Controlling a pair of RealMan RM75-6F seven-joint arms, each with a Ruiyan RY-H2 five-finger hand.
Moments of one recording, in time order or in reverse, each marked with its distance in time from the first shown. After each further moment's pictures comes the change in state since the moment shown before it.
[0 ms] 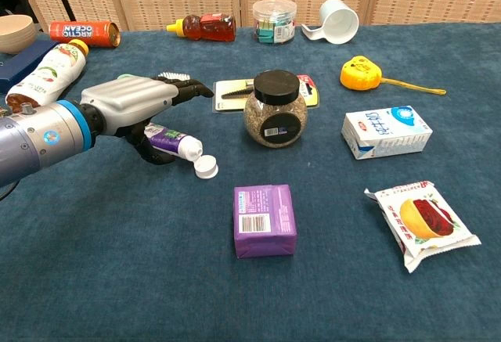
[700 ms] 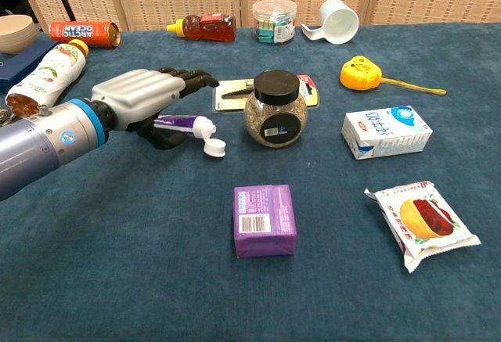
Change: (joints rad) left arm -0.018 -0.087 -0.011 0.152 0.076 0.052 -0.073; right arm -0.011 0.014 0.001 -0.018 0.000 0.010 -0.012
